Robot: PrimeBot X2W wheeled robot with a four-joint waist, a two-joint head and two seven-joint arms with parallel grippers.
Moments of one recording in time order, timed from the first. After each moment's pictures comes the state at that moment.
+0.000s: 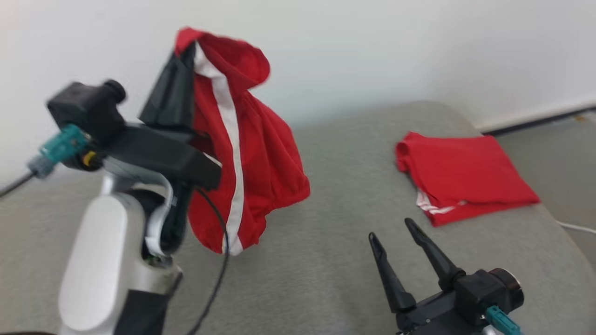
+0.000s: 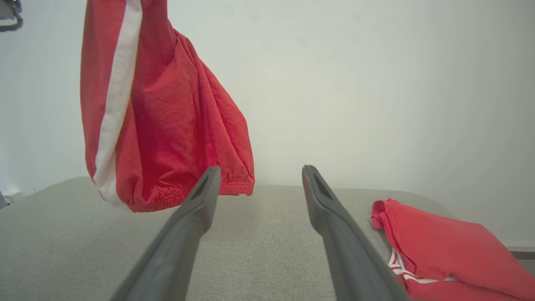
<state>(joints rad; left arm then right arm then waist) -0.65 0.10 -0.18 0.04 -0.45 -0.04 0.12 -0.01 -0.10 0.26 -0.09 0.10 0.13 -0.07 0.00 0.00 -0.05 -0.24</state>
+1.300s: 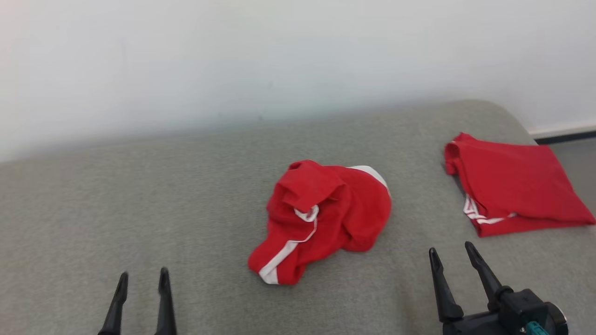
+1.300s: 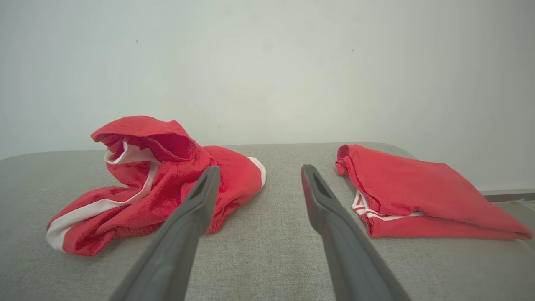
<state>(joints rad) 0.07 0.06 -0.04 0.04 -0.22 -0.03 -0.26 0.03 -0.10 0.05 0.13 0.10 0.13 -0.22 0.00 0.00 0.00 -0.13</state>
